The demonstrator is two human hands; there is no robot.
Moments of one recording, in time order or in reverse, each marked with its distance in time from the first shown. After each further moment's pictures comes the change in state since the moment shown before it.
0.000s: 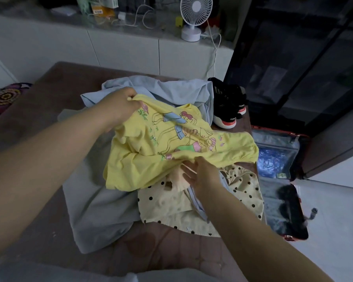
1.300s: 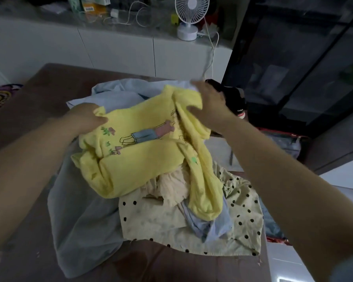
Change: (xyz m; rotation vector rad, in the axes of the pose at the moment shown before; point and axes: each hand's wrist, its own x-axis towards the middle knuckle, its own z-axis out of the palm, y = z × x) left_hand 0.073 -0.073 -0.009 0.439 0.019 -0.216; right_hand 0.063 -0.159 0.031 -1.420 -0.067 -1.052
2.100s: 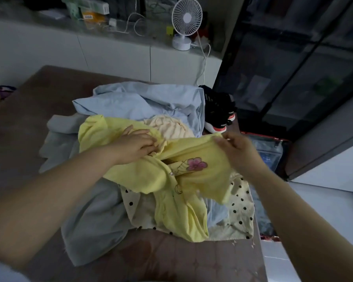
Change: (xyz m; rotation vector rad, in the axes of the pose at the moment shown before) left_hand -0.080 0.032 0.052 0.193 -0.246 0.768; right_hand -0.137 -0.001 -0.002 0.545 0.106 0.322
